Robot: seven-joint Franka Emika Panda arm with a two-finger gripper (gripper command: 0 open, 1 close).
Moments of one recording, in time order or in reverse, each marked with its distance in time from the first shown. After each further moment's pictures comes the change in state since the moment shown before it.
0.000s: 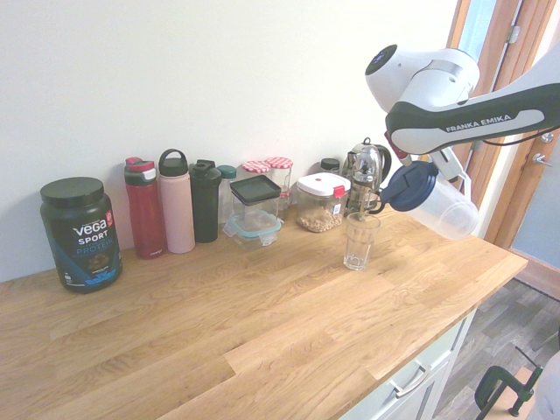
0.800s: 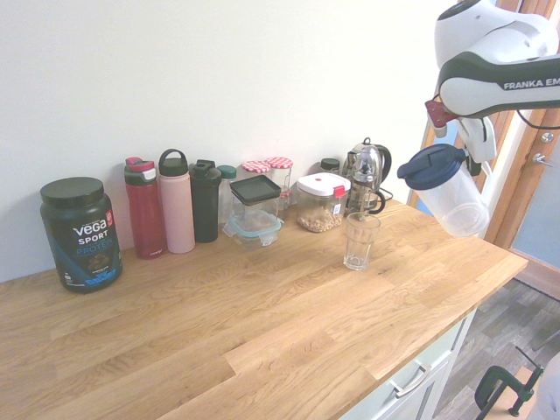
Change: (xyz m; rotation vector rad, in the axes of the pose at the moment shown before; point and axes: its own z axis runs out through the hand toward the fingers) arm -0.076 0.071 0.023 0.347 0.164 0.236
